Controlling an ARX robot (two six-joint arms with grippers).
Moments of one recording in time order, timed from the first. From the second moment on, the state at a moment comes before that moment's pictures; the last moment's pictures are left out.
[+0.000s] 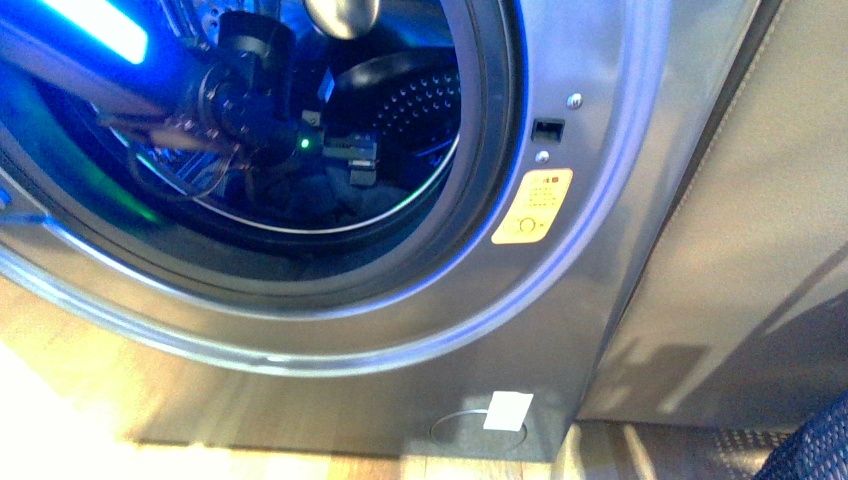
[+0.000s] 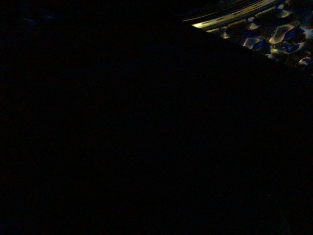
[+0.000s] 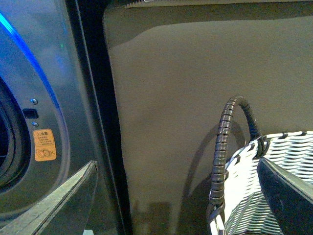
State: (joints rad) left arm -0.15 2.53 1.86 0.13 -0.02 0.03; right arm 0.00 0.00 0.01 0.00 0.00 0.00
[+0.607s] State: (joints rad) left arm -0.14 2.58 1.92 -0.06 -0.06 0.03; right arm 0.00 0.00 0.01 0.00 0.00 0.00
